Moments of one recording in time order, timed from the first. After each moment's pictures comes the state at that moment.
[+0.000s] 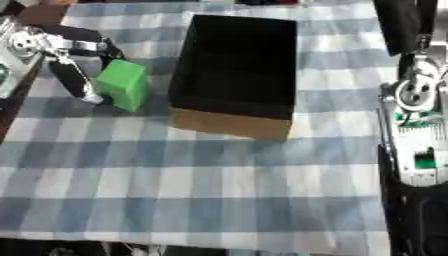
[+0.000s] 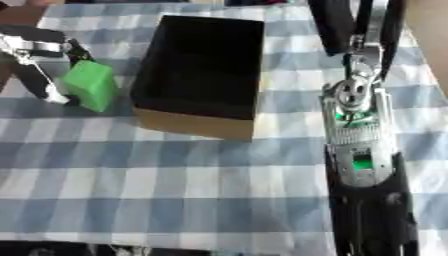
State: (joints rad) left arm -0.93 0.71 -0.30 -1.15 -0.51 -0.29 -0.81; right arm -0.64 0.05 0.05 -1.81 0.54 0.22 -0.32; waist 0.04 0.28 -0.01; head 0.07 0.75
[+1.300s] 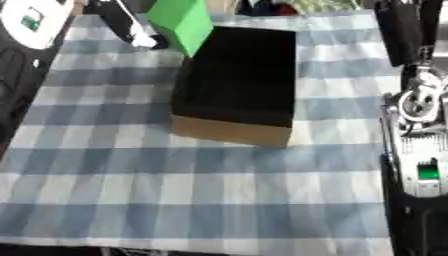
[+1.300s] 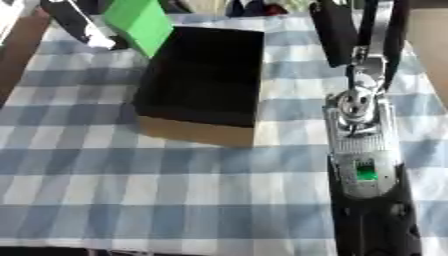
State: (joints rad) left arm -1.12 0.52 -0.23 -1.22 -0.47 -0.30 -0.75; right arm -0.63 0.06 0.06 -1.82 0.55 0.21 -0.31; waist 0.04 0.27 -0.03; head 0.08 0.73
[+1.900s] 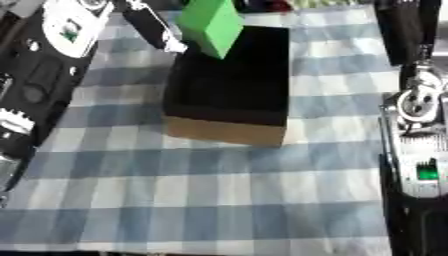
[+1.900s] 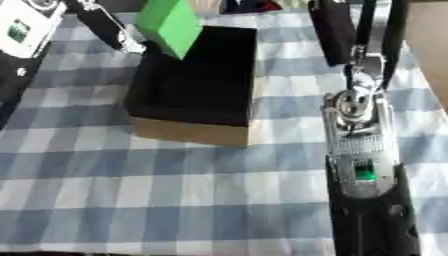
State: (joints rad) left arm -1.13 0.44 -0.24 -1.12 -0.39 -0.31 -0.72; right arm -0.63 0.06 0.06 -1.83 0.55 0.21 -0.31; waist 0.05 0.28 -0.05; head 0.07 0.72
